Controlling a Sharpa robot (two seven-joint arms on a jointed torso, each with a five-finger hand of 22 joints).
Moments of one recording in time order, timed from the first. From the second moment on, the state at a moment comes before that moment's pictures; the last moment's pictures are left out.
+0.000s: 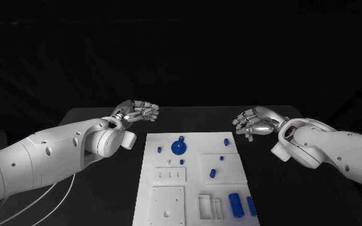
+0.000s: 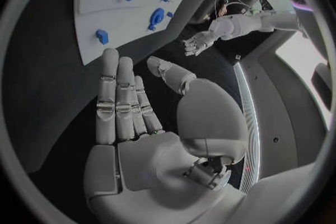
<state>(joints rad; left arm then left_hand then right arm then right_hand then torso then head) 1.31 -0.76 -0.13 1.26 -0.10 -0.25 0.26 1.51 -0.05 0.11 0.29 0.13 0.73 0.19 0.38 0.39 1.08 0.14 0.21 0.08 0.81 0.14 0.57 0.41 0.06 0.69 0.04 0.36 1.31 1.32 -0.94 -0.15 1.39 -0.82 -0.26 0.09 1.11 -0.17 0.70 -0.26 0.28 0.77 0.20 0.30 0.44 0.92 0.13 0.37 0.41 1.12 0.02 0.66 0.63 0.20 1.27 0.04 0.43 0.87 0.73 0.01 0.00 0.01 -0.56</state>
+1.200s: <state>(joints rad) 1.31 -0.76 -0.13 1.26 -0.10 -0.22 0.26 1.51 -0.05 0.11 0.29 0.13 0.73 0.19 0.38 0.39 1.08 0.14 0.21 0.08 0.81 0.14 0.57 0.41 0.05 0.69 0.04 0.36 1.31 1.23 -0.79 -0.15 1.16 -1.05 -0.32 0.06 1.14 -0.23 0.60 -0.25 0.23 0.78 0.13 0.29 0.41 1.20 0.02 1.36 1.21 1.32 -0.07 0.94 1.31 0.08 1.44 -0.19 1.28 1.31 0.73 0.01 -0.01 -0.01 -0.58</state>
